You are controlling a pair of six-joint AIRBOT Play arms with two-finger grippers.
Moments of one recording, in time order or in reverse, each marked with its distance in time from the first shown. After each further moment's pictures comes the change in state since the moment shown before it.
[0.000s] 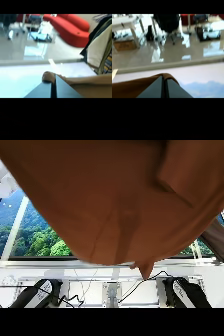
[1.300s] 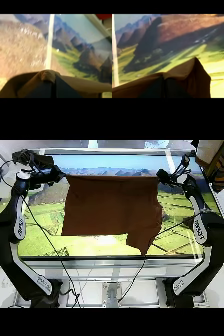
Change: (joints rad) left arm -0.186 -0.932 -0.094 -0.069 0.345 0.032; right arm 0.206 -1.011 0.000 -0.003 -0.387 0.185
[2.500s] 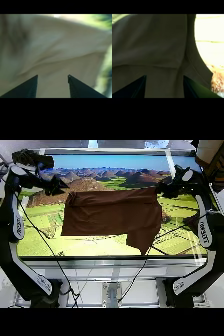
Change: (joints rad) left arm 0.031 -0.006 0.190 0.137 -0.530 -0.218; right arm -0.014 0.097 0.029 -0.092 0.514 -0.060
